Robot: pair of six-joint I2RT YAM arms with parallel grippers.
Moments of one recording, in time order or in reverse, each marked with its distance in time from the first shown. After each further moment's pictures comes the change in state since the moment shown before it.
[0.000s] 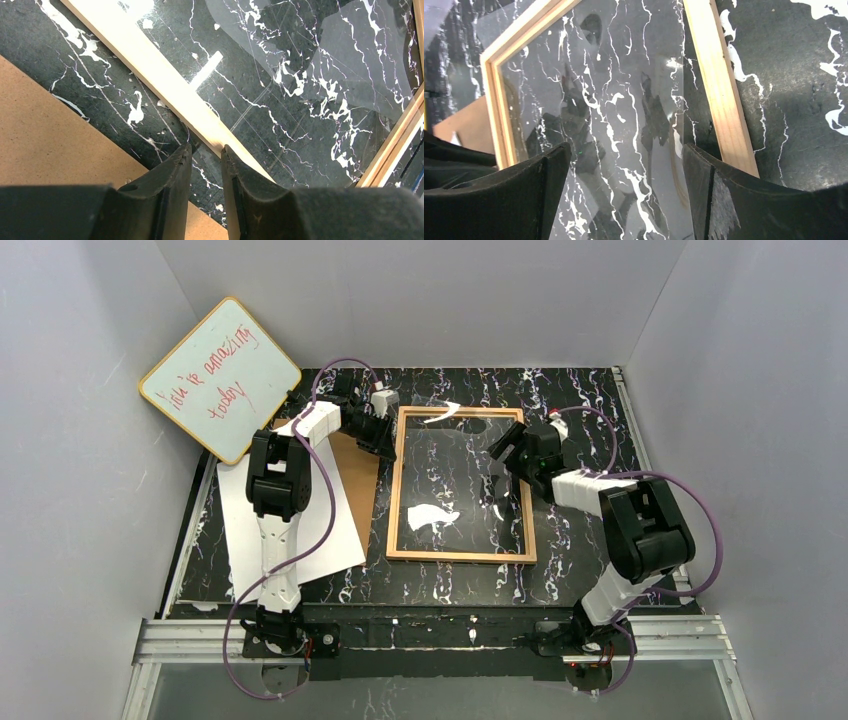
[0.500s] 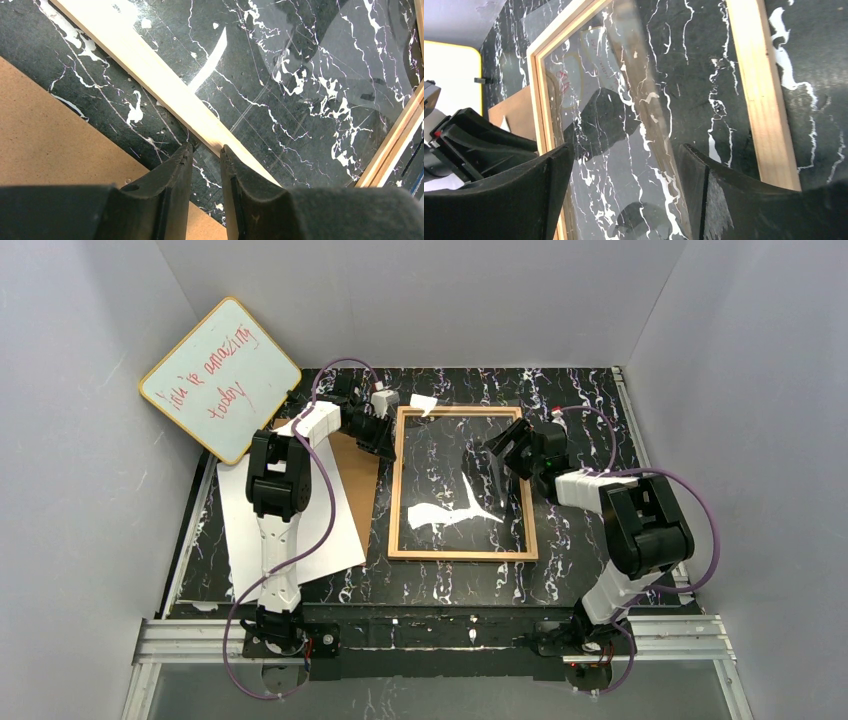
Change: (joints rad) left arm 0.000 -0.002 0.000 -0.004 0.002 0.011; right arm -0.050 0.001 -0.026 0.115 -0.166 0.068
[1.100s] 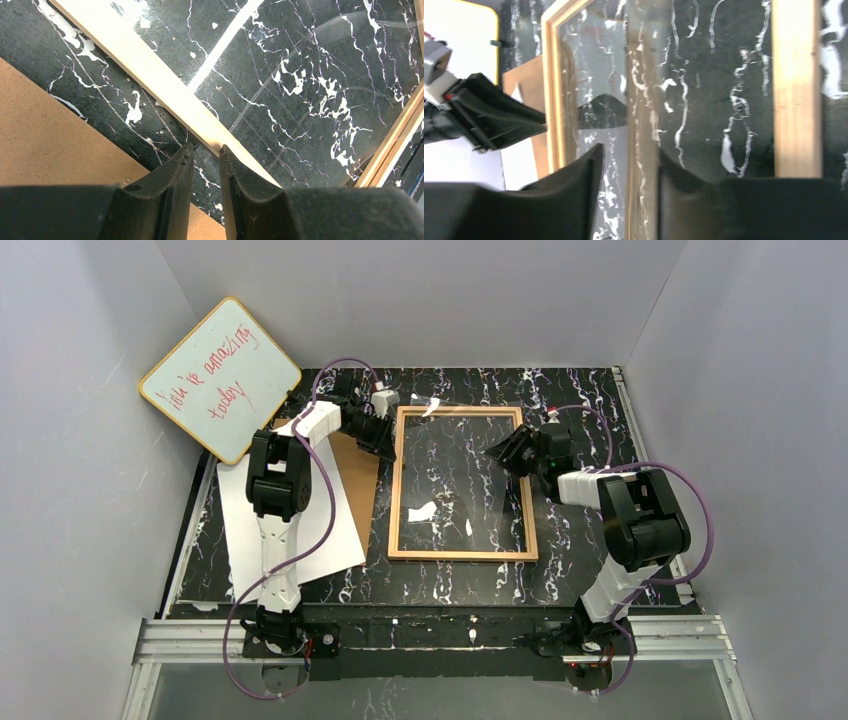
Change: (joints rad) left arm -0.001 0.000 0.002 -0.005 -0.001 0.000; right arm -0.046 0.058 -0.005 0.071 -0.196 -0.050
